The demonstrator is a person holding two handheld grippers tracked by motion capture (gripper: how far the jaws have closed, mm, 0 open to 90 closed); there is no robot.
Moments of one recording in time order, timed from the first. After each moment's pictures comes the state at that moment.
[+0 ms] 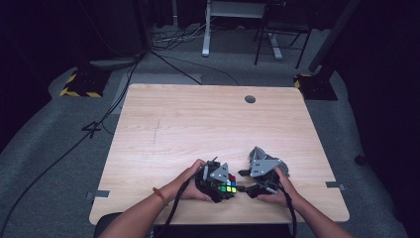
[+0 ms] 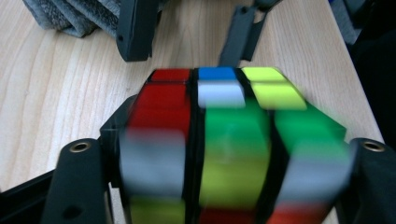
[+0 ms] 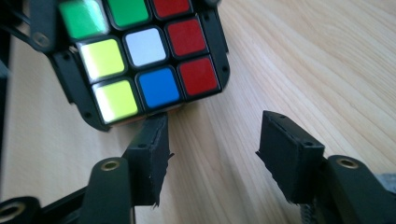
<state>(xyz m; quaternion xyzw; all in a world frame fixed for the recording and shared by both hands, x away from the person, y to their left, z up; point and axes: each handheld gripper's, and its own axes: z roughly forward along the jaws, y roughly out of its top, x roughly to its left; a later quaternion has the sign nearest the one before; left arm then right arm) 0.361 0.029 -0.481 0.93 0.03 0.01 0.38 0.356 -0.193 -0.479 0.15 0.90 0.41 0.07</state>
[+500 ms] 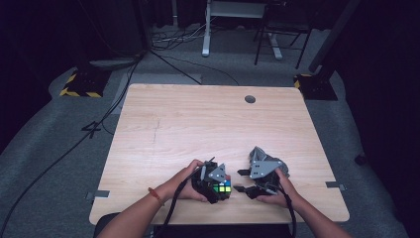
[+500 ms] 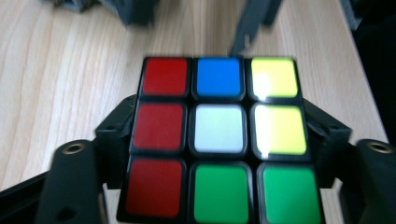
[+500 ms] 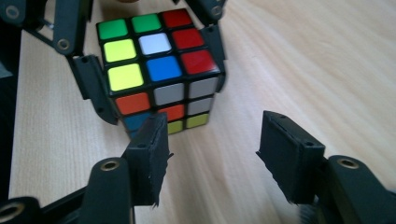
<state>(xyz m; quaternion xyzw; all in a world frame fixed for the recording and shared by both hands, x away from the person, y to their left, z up) 0.359 0.038 -0.482 0.94 0.03 0.02 0.33 0.350 -0.192 -0.468 0.13 0.90 0.40 0.11</state>
